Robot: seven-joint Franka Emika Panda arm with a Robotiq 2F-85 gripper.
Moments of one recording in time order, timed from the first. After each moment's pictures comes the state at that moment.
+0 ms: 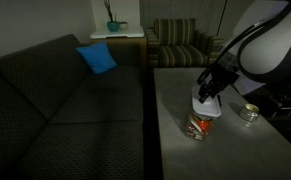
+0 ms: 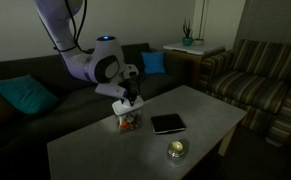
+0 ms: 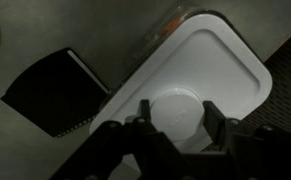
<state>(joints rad) 0.17 1.08 0.05 -1.72 -0.13 3.09 -0.03</state>
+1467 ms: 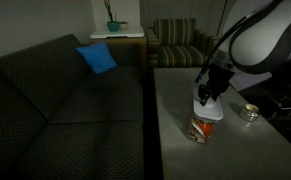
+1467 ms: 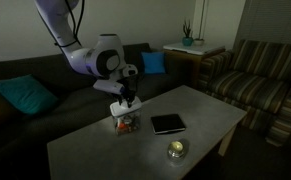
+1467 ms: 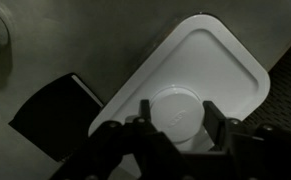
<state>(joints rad) 0.22 1.06 0.02 -1.67 -0.13 2.89 0.06</state>
